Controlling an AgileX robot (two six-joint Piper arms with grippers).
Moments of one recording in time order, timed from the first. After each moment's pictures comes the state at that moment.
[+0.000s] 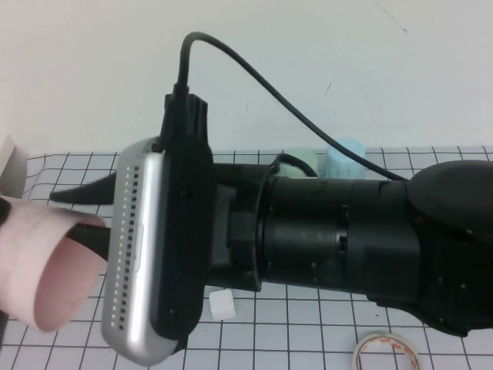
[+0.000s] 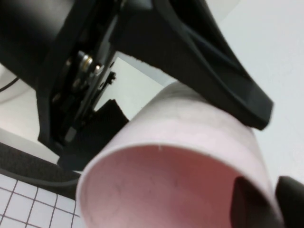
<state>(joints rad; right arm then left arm) 1.04 1.51 -1.24 1.74 0.25 -2.47 -0.12 0.36 -0.39 -1.72 0.36 0.27</state>
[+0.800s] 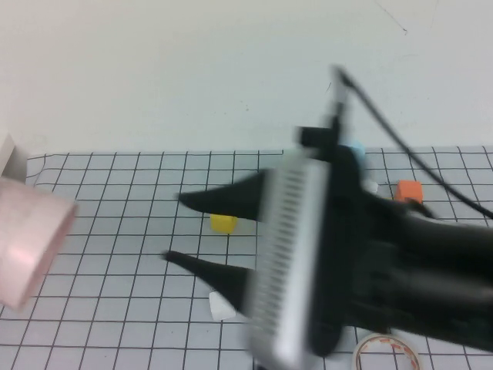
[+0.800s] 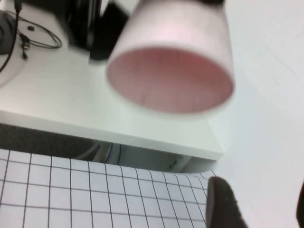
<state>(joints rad) 1.04 1.29 -0.99 1.74 0.10 -2.28 -0.12 0.36 -0.44 -1.71 0.29 0.60</state>
